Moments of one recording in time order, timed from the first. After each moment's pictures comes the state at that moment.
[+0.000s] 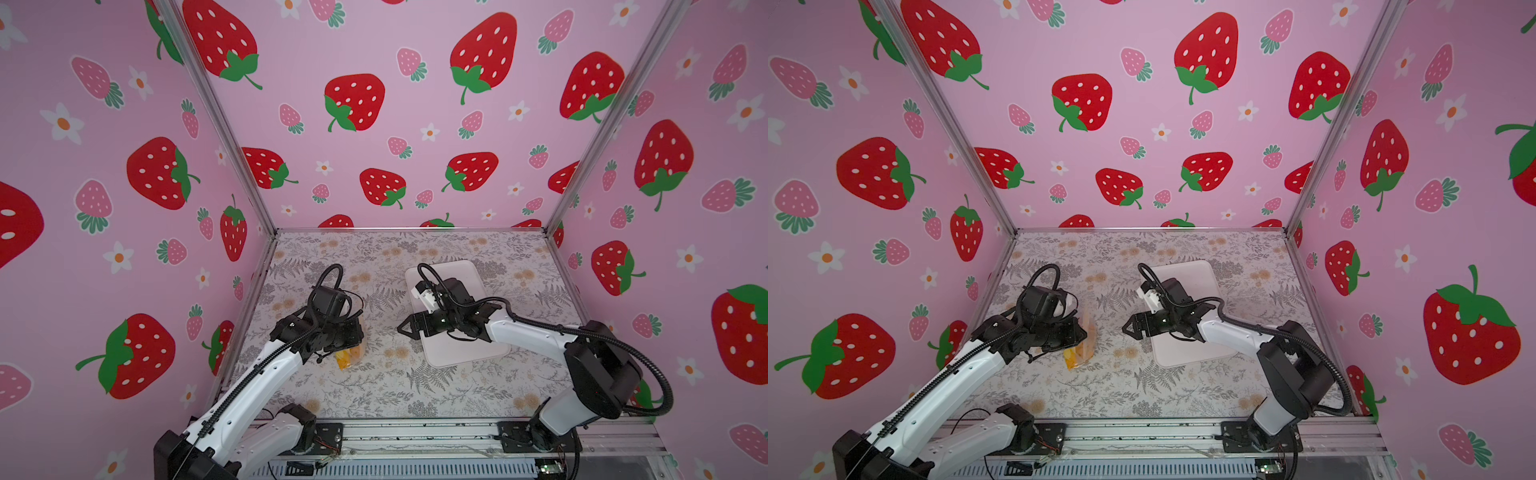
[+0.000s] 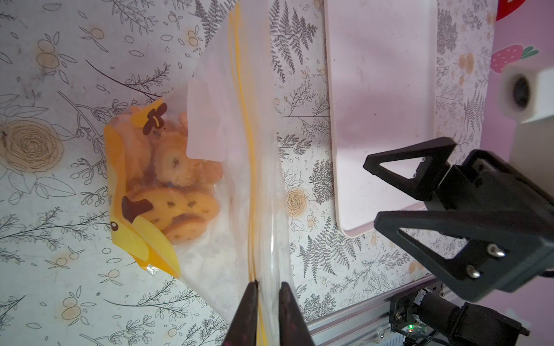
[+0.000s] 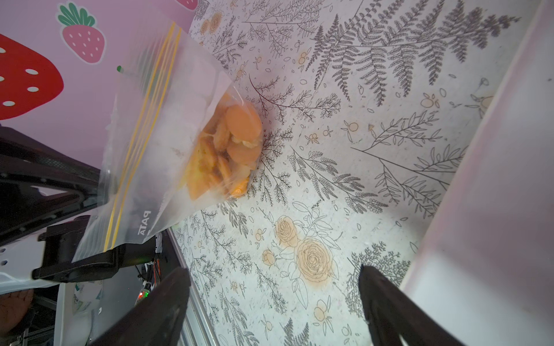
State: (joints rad) left arm -0.44 1.01 0.87 -0.87 0.21 -0.63; right arm 0.84 1.58 0.93 -0.11 -0.50 0.46
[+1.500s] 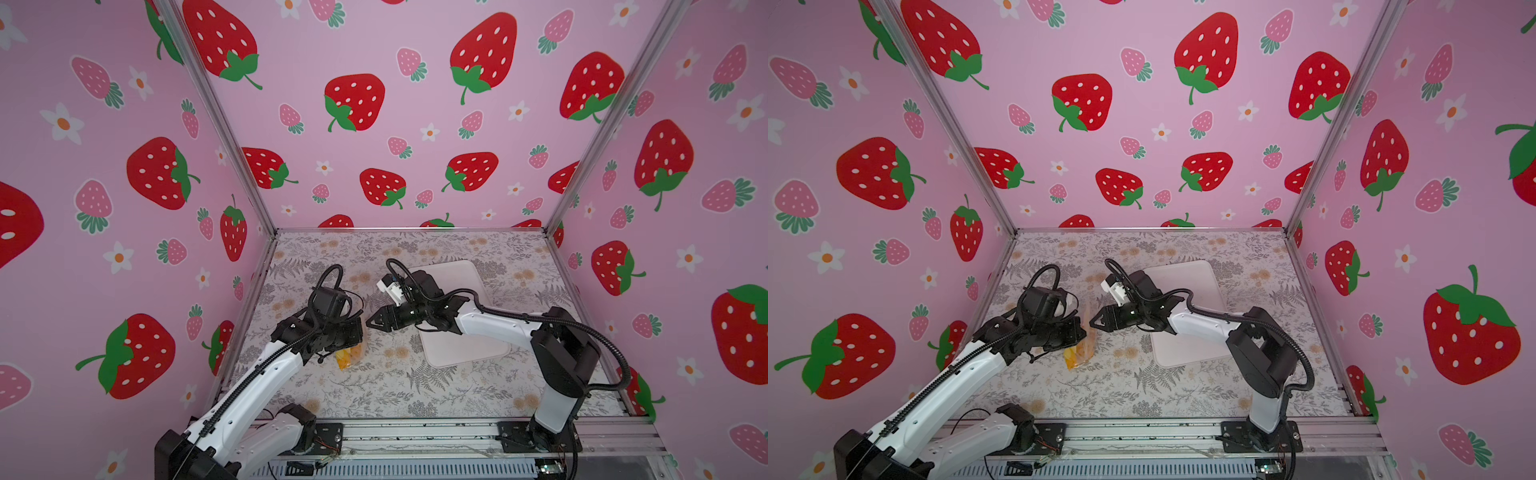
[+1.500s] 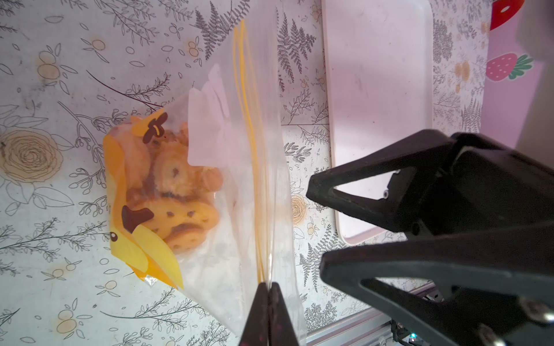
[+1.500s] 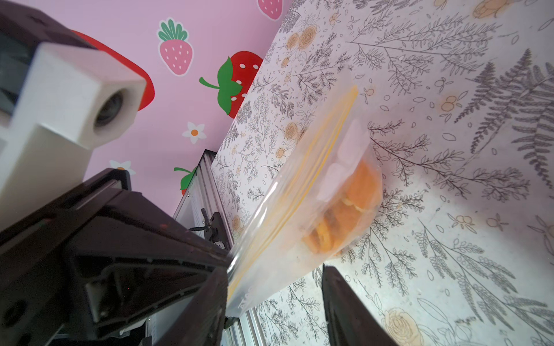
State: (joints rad) left arm -0.44 1.02 0.85 -0.82 0.21 -0.63; right arm 0.97 1.80 1.19 0.02 -0.61 0.60
